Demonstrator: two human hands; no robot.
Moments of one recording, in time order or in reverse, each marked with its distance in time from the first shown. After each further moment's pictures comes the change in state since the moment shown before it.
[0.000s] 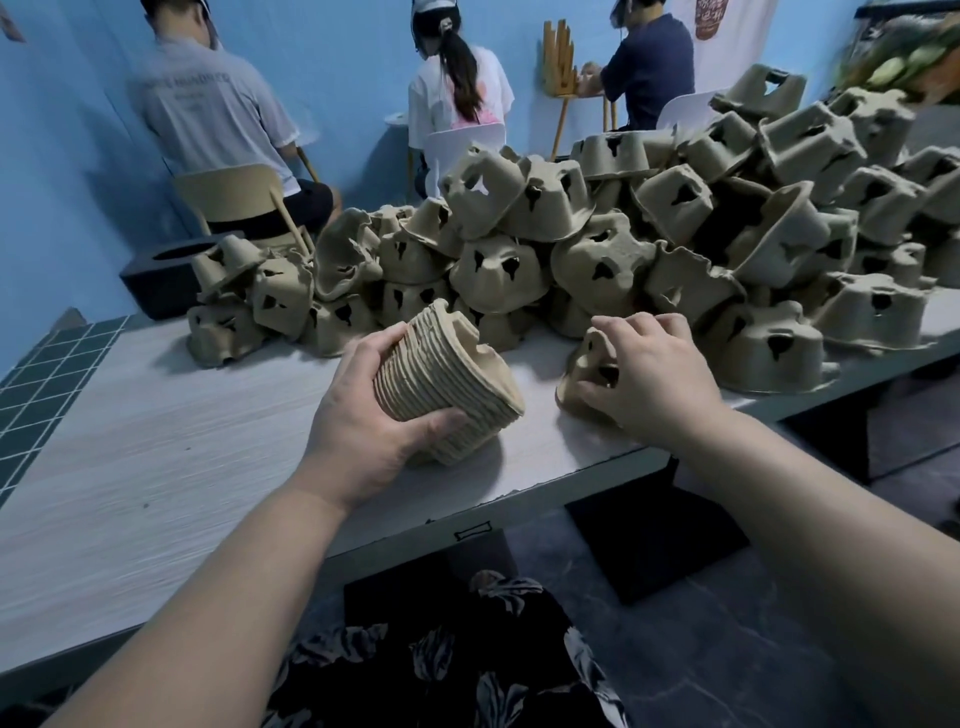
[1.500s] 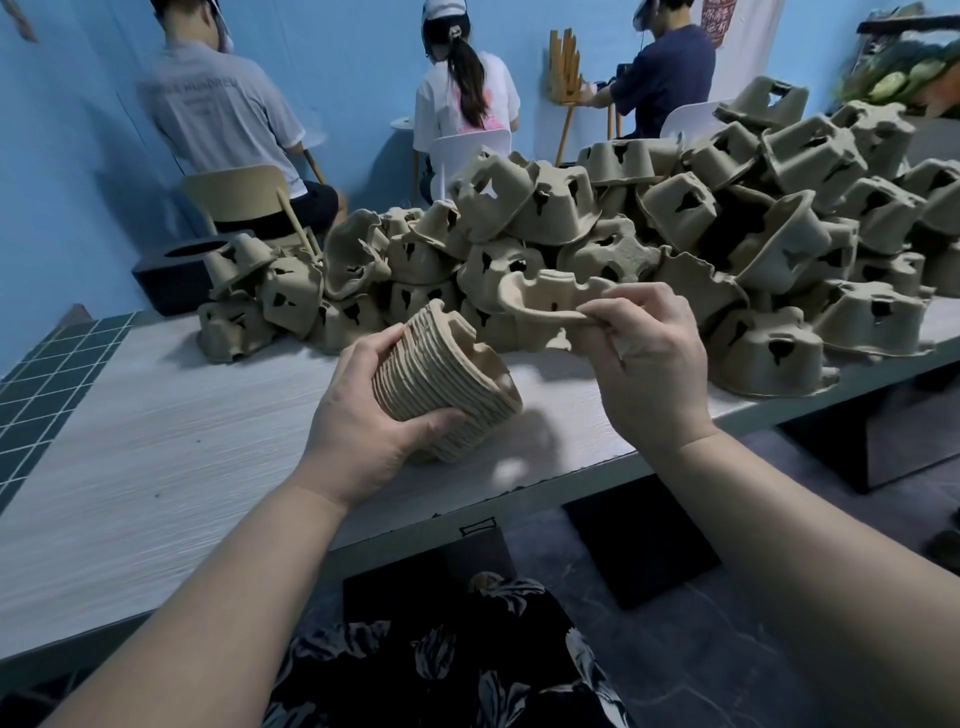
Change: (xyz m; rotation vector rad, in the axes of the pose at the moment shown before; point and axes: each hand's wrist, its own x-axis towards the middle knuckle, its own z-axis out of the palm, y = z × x) left_hand -0.005 -0.001 -0.007 0.005 0.023 -0.040; right_hand -0.006 -0.030 -0.003 0.459 0.592 -0.142
